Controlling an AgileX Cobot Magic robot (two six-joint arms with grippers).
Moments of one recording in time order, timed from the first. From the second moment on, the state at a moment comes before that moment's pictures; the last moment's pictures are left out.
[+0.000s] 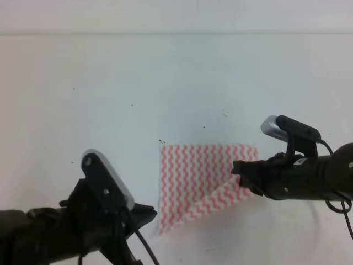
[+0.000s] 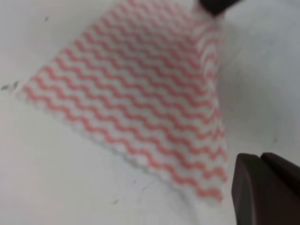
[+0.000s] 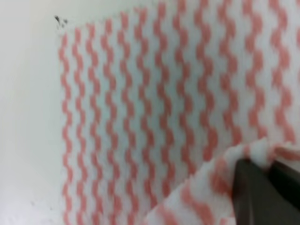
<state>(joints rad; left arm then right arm) -0.55 1.21 -0.46 -1.60 0.44 2.00 0.51 1.57 -0.76 0.87 0.19 -0.13</state>
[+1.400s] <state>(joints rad) -0.69 1.54 -0.58 -1.75 0.27 2.30 0.51 1.61 -0.80 0.87 0.19 -0.16</state>
